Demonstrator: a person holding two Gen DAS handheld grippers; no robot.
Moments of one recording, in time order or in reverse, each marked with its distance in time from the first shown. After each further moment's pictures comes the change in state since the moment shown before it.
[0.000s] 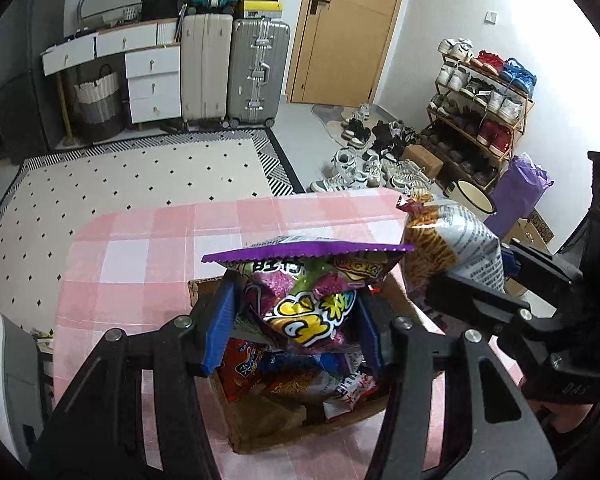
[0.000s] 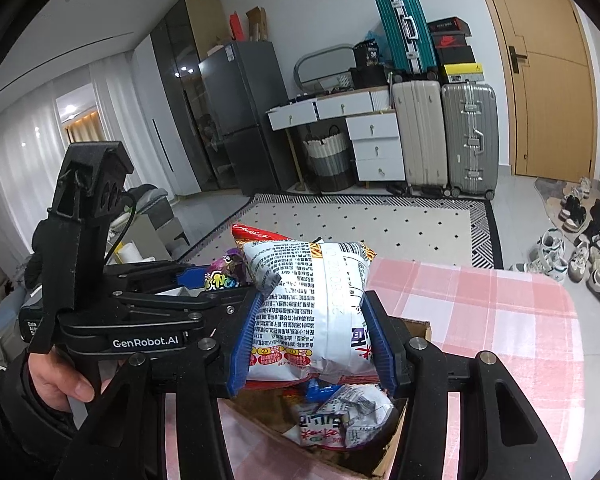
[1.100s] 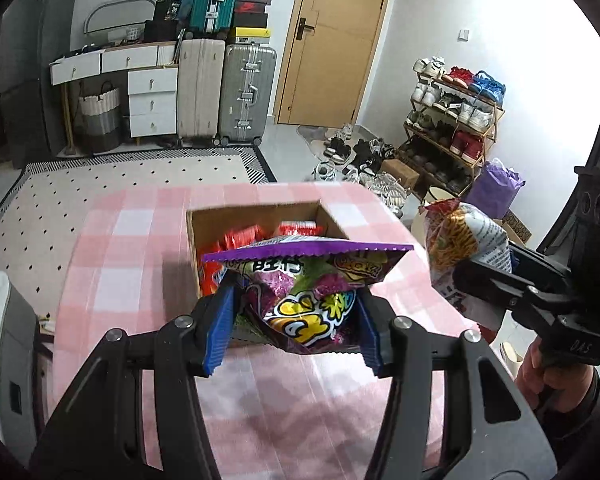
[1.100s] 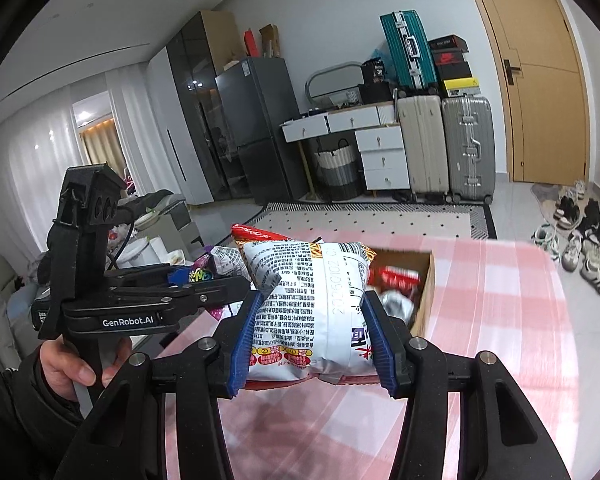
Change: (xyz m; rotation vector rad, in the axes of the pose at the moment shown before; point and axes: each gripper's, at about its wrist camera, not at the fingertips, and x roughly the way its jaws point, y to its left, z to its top) left arm -0.164 -0.035 -0.141 0.010 -0.123 -0.042; right arm -0.132 0.053 -0.100 -0.010 -0.080 0.023
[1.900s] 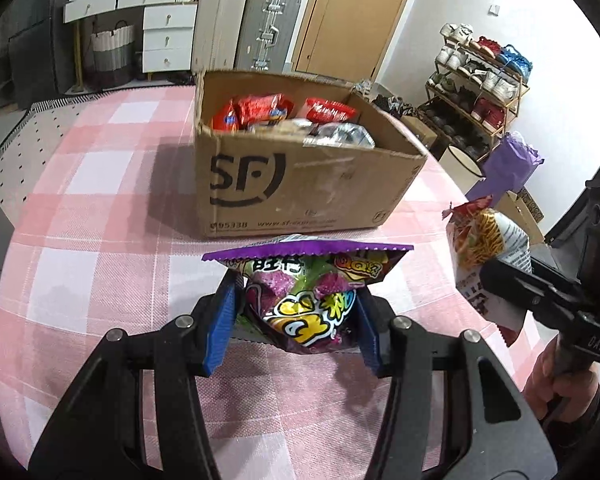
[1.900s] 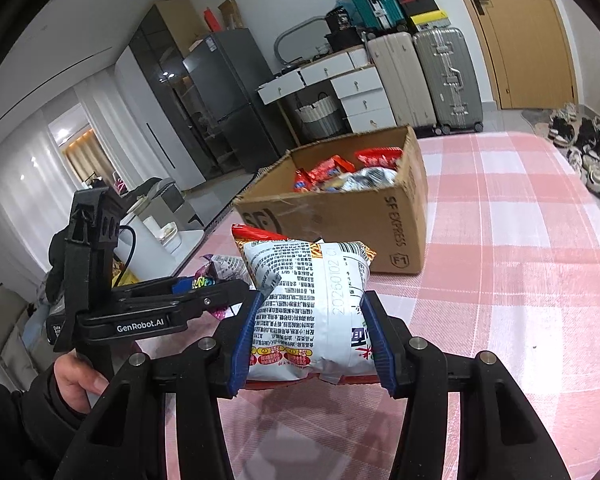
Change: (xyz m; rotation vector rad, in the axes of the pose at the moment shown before) left arm 0.115 0.026 -0.123 -0.090 0.164 0.022; right arm 0.035 -0.032 -0.110 0.174 0.137 0.015
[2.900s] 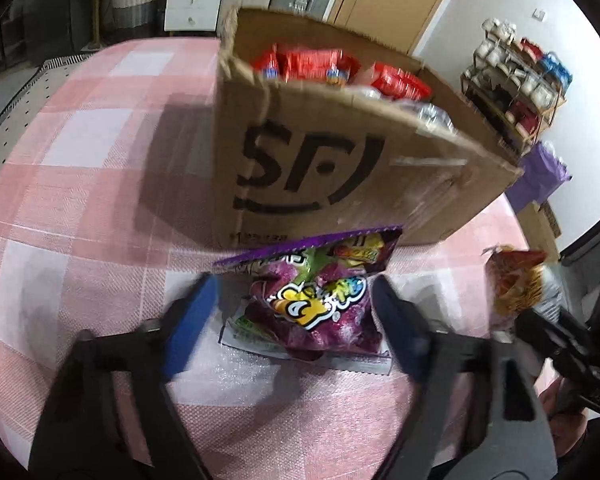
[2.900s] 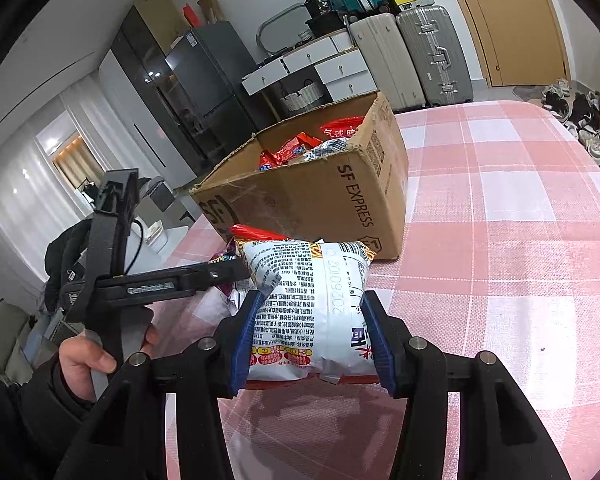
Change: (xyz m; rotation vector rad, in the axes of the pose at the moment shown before) left arm 0.086 0.047 0.008 -0.114 0.151 0.043; right arm 0.025 -0.032 -0.011 0.074 0.047 -0.005
